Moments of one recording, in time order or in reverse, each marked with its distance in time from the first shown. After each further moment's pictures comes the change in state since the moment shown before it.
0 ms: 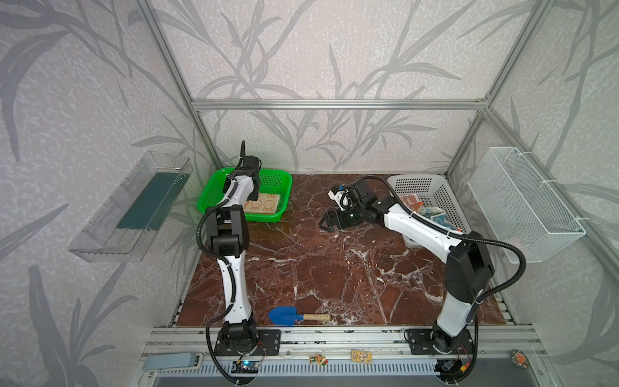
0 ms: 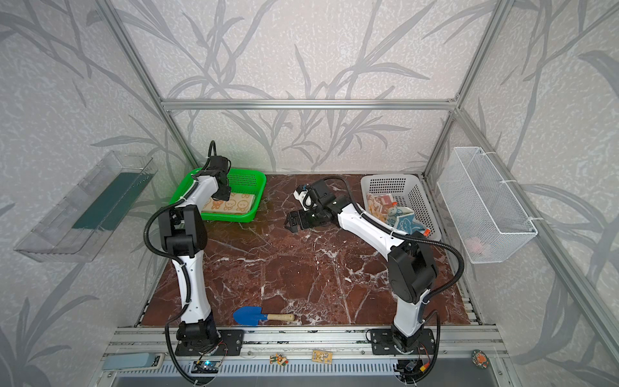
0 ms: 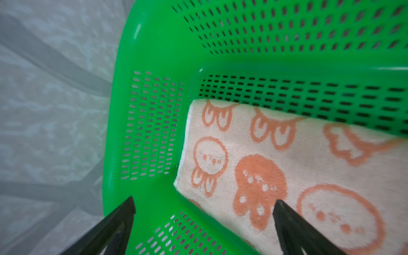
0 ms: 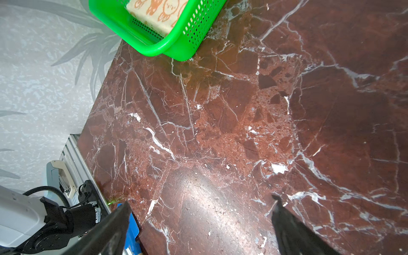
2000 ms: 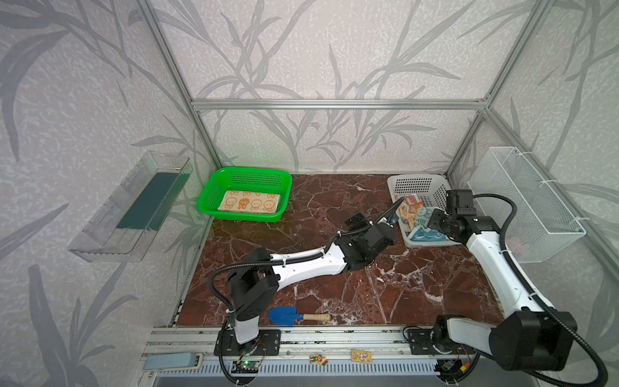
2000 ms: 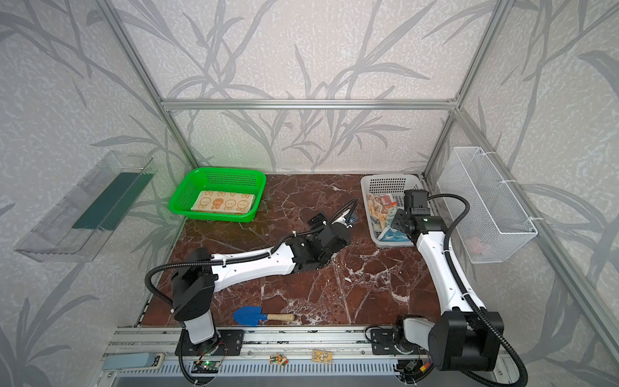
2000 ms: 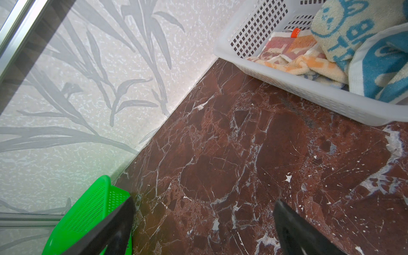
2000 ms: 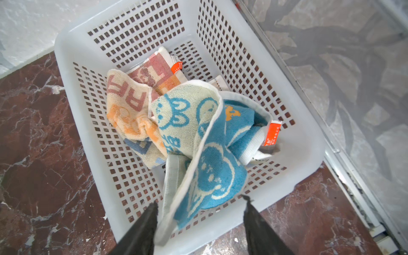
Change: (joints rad) left arm -1.157 -0.425 -0.597 0.544 -0.158 0.001; right arm -0.672 -0.550 -0.438 -0.175 0.551 0.101
